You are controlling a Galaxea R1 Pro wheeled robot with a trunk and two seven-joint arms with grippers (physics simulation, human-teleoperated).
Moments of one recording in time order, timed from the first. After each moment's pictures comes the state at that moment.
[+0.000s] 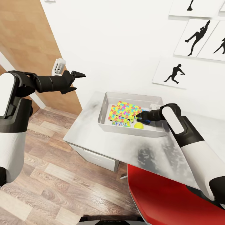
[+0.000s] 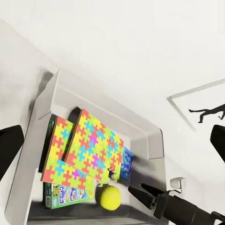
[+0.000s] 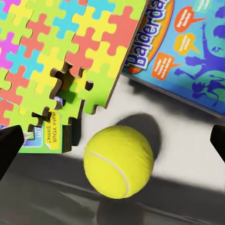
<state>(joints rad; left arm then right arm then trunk) -1.28 0.27 -0.19 -1.48 1.83 0.88 0.83 -1.14 -0.21 0.33 -1.13 -0.91 1.05 -0.37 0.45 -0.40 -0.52</state>
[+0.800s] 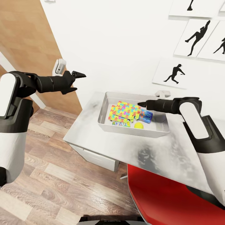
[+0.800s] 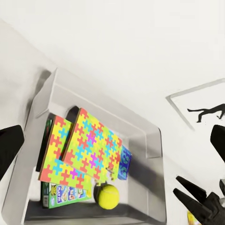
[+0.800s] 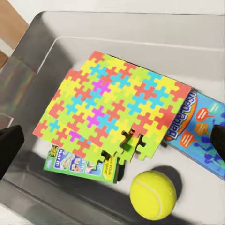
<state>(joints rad) -1.28 0.27 -0.19 -1.48 1.83 0.87 0.83 -1.09 -0.32 0.32 -1.54 -1.03 1.05 -0.37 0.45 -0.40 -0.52</state>
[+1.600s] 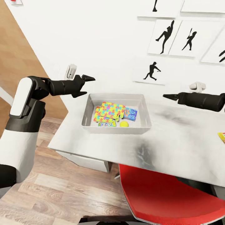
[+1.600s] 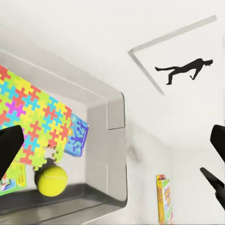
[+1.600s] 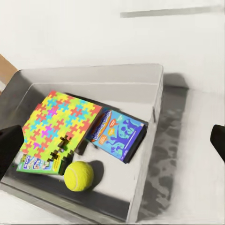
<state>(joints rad) -1.27 0.18 -0.20 -1.39 1.83 0.87 0.78 -1.03 -0.60 0.10 -1.61 -1.07 1.04 -0.01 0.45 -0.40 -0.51</state>
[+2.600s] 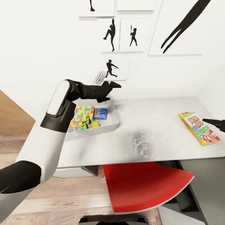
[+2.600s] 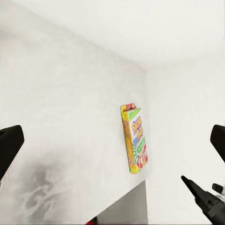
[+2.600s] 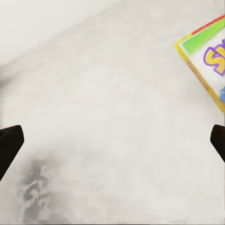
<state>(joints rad) -1.29 -0.08 -0.27 -1.25 1.69 0.86 0.78 -0.54 -0.76 -0.39 -1.56 -1.08 1.04 0.09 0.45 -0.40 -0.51</state>
